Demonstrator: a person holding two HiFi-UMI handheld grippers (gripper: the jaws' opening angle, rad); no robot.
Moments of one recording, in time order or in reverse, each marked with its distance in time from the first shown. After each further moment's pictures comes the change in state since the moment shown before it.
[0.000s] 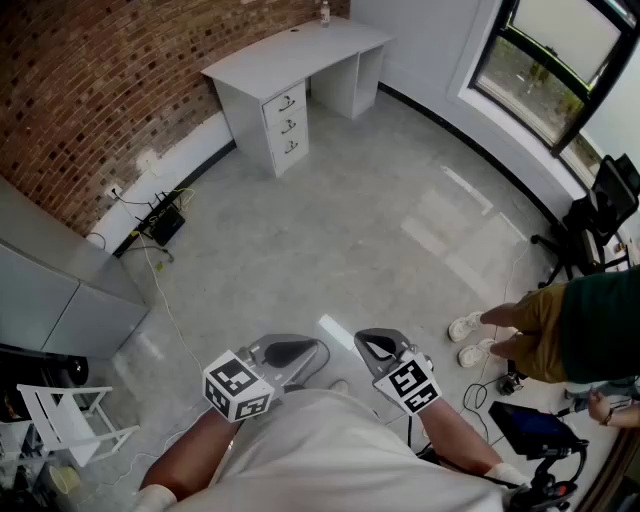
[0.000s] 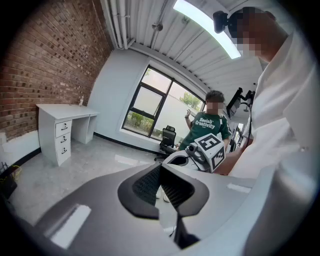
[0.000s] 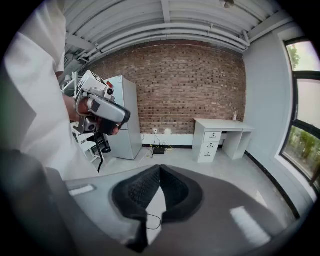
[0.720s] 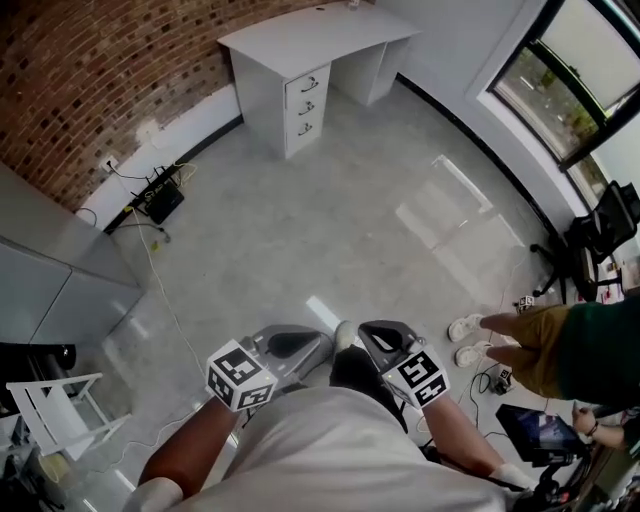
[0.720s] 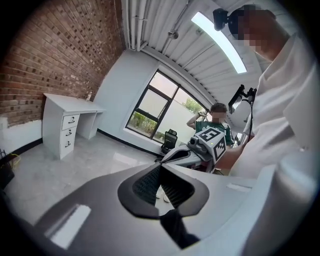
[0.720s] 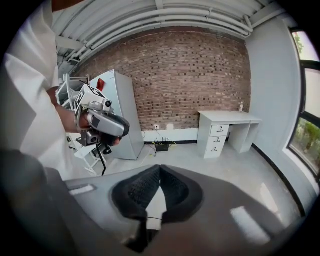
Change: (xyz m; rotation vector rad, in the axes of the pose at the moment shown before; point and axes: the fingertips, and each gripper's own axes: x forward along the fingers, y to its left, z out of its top) left arm -0.074 0.130 -0.012 -0.094 -0.002 -0.028; right arm 0.123 0.018 0.068 0.087 0.079 0.046
